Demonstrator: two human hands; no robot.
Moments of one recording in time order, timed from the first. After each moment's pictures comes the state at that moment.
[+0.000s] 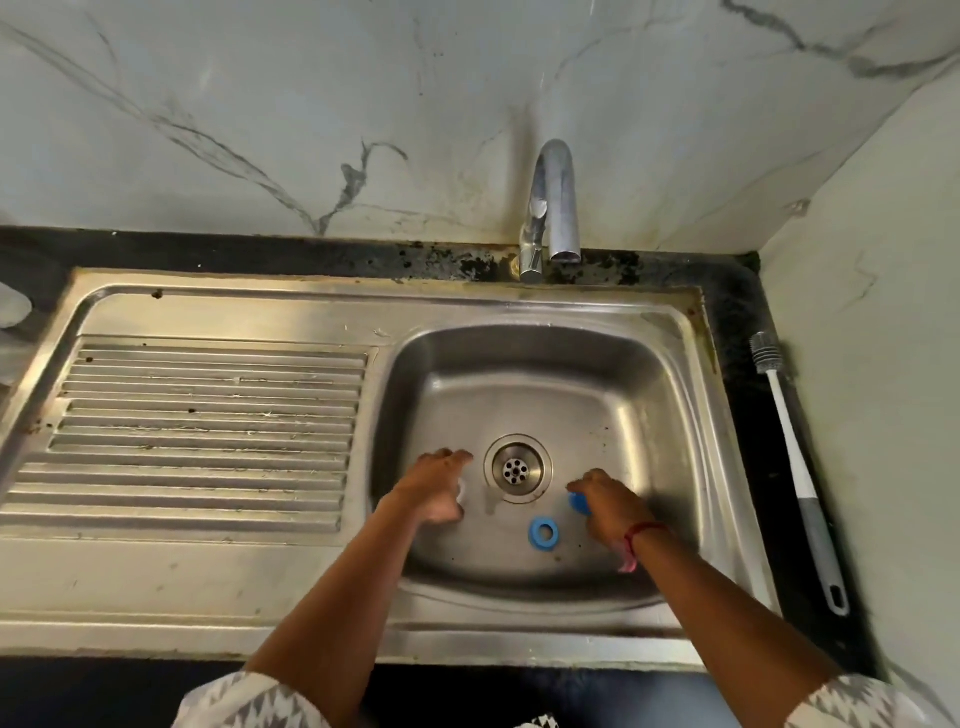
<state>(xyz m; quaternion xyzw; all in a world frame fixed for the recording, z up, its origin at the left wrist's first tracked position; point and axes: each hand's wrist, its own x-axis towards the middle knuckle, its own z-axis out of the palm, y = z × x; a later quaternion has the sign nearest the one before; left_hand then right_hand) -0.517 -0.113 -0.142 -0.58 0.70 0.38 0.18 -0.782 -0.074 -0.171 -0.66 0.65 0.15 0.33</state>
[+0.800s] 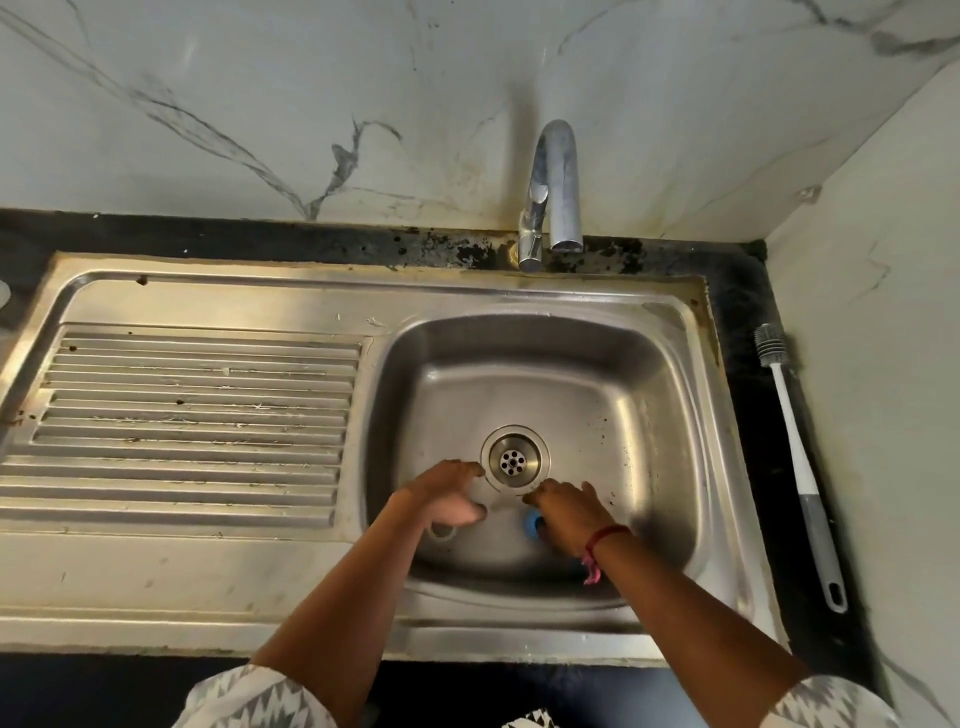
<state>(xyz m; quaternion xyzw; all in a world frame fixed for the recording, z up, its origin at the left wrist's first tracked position) -0.534 -0.108 -0.161 -0.56 0.68 0.43 0.20 -0.739 -0.069 -0.185 -0.74 0.56 0.22 0.31</state>
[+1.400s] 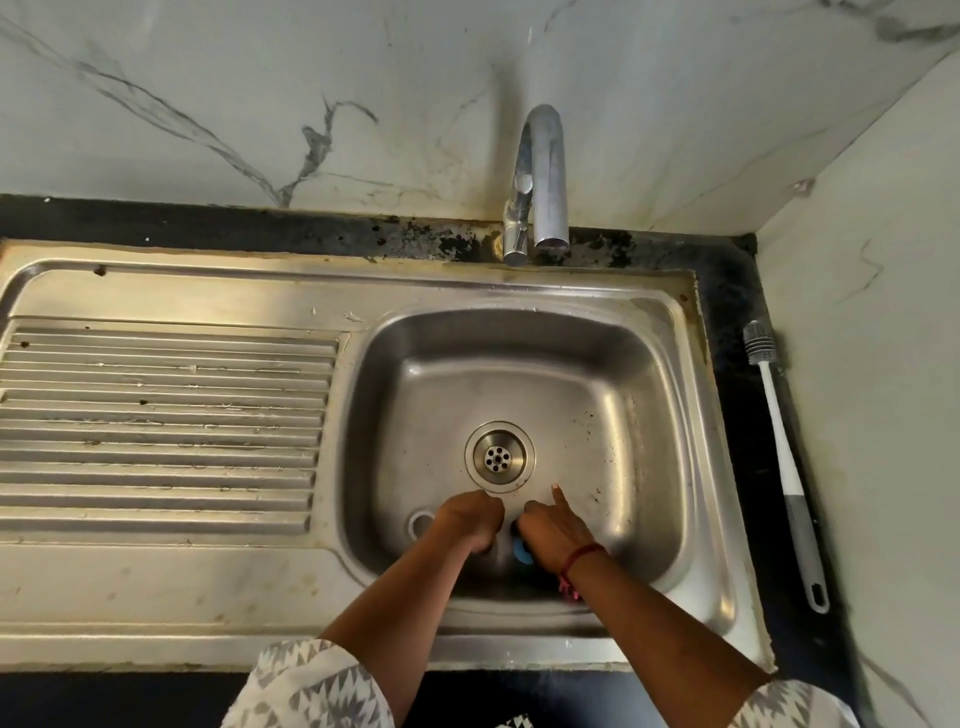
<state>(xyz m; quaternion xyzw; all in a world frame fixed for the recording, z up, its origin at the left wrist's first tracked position) -0.594 -0.083 -0.195 -0.48 0.73 0.38 0.31 -0.735 -0.055 -0.194 -0.77 0.51 0.28 0.28</state>
